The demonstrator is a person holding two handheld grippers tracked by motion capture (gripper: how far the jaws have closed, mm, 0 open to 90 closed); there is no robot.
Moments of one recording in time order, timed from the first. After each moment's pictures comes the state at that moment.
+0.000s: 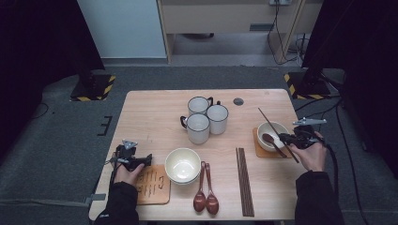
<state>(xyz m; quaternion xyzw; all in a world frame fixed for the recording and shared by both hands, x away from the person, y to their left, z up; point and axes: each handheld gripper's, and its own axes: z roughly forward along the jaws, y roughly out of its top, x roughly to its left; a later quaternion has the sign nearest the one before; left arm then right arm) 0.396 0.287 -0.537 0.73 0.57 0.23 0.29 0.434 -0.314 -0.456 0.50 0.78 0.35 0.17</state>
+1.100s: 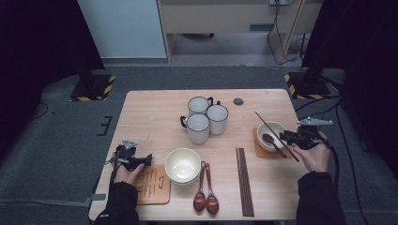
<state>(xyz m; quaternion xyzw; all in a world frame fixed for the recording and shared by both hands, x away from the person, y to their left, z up) 0.396 0.287 -0.537 0.73 0.57 0.23 0.29 0.423 -0.317 -0.441 0.50 0.75 0.38 0.19</state>
